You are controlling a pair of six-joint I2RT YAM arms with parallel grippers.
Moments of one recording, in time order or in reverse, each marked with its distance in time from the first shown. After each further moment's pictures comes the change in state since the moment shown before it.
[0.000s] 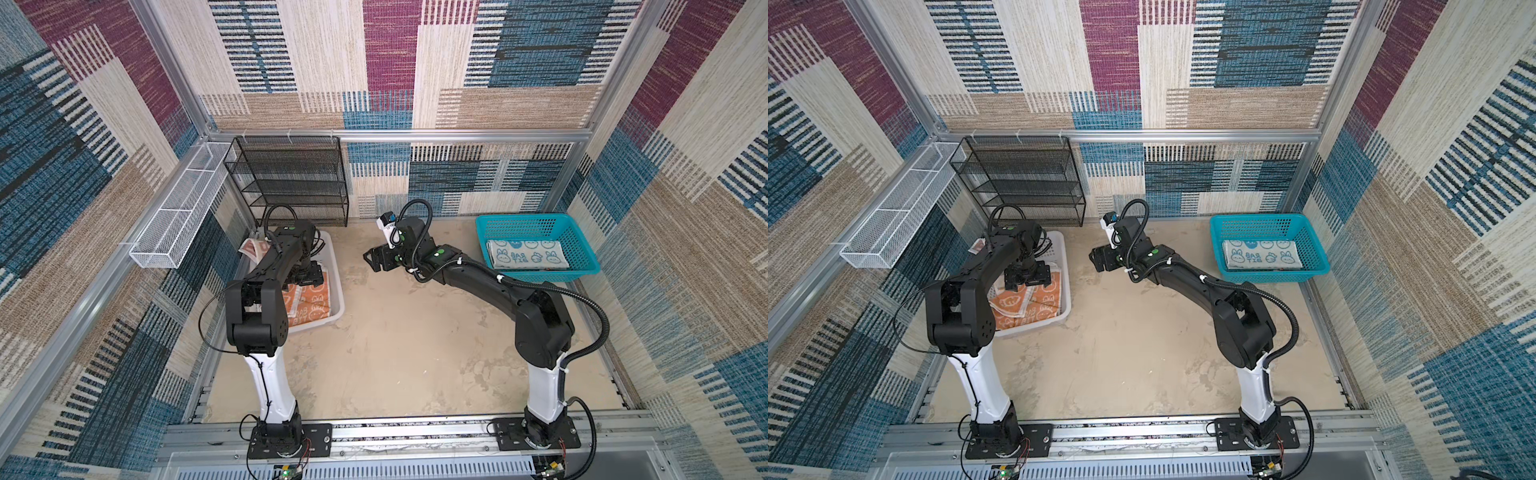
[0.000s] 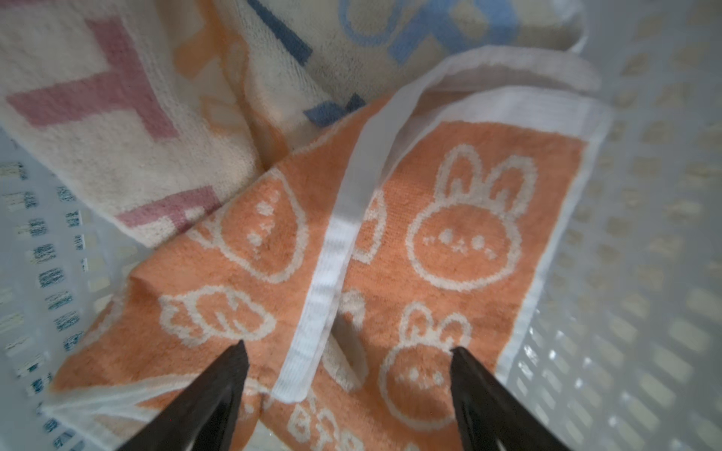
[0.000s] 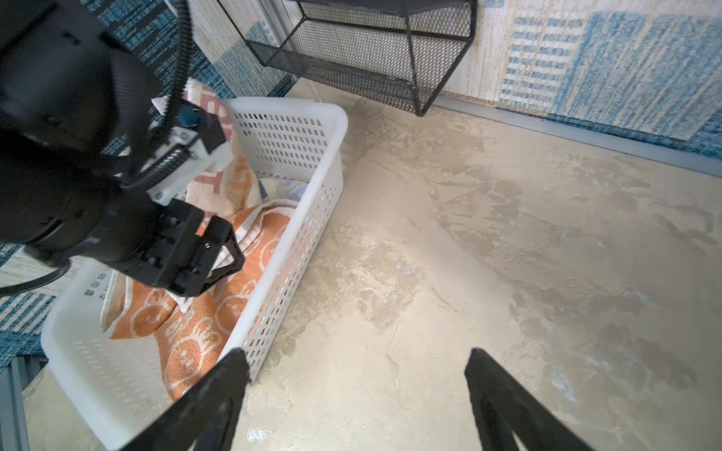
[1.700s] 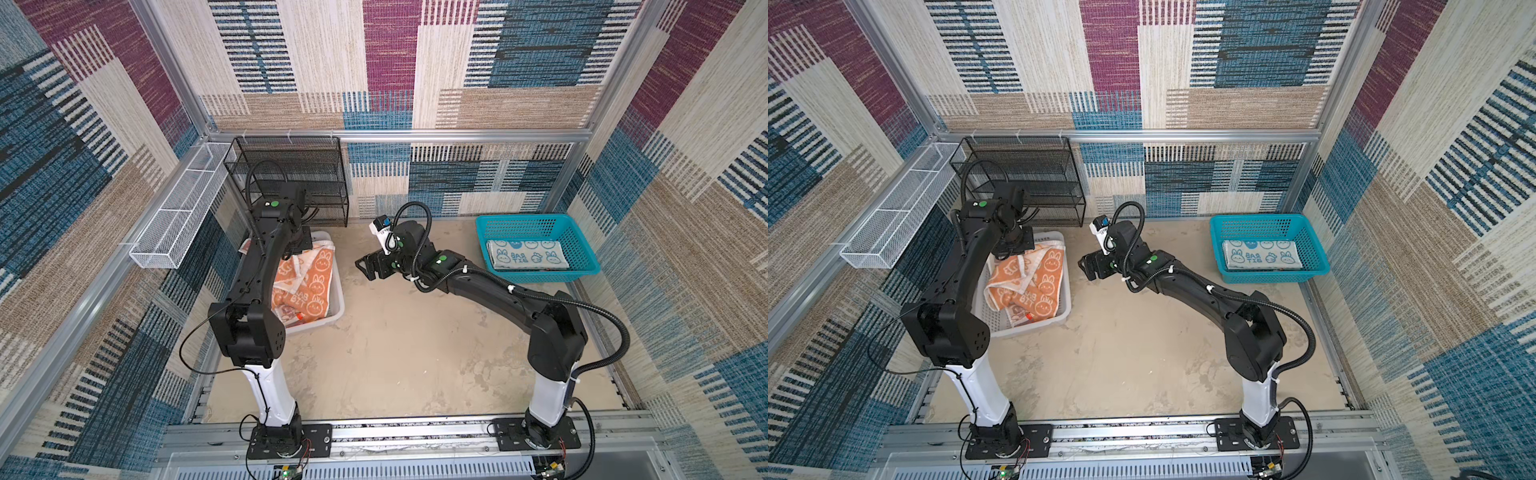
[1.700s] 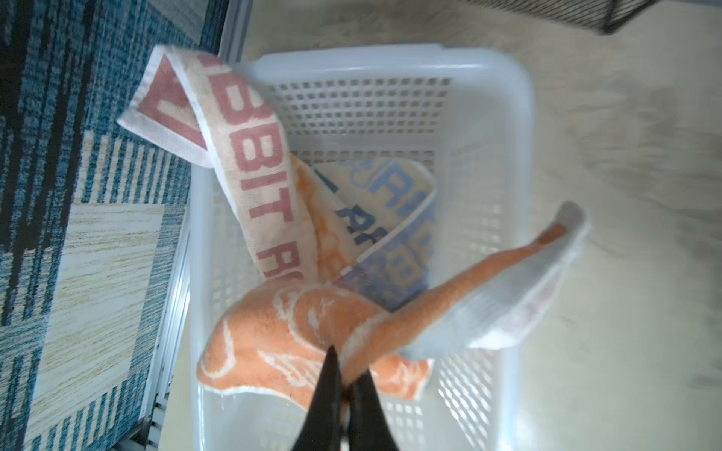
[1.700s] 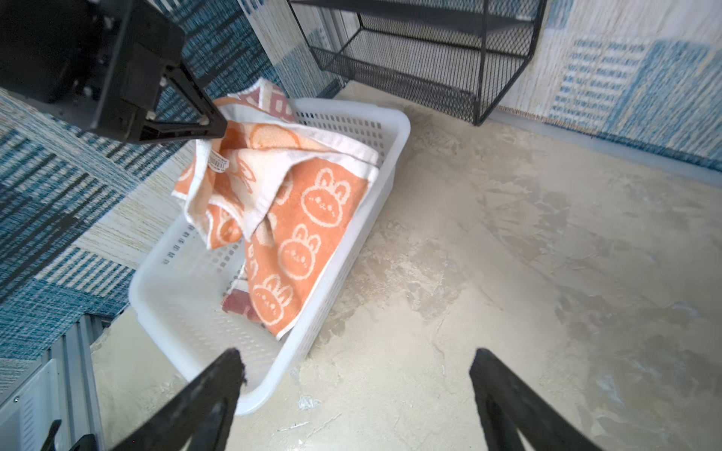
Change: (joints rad) left arm -0.068 -0.126 0.429 -0.184 -0.023 0.041; right arm 0.060 -0.143 -0.050 -0.014 -0.017 -0.017
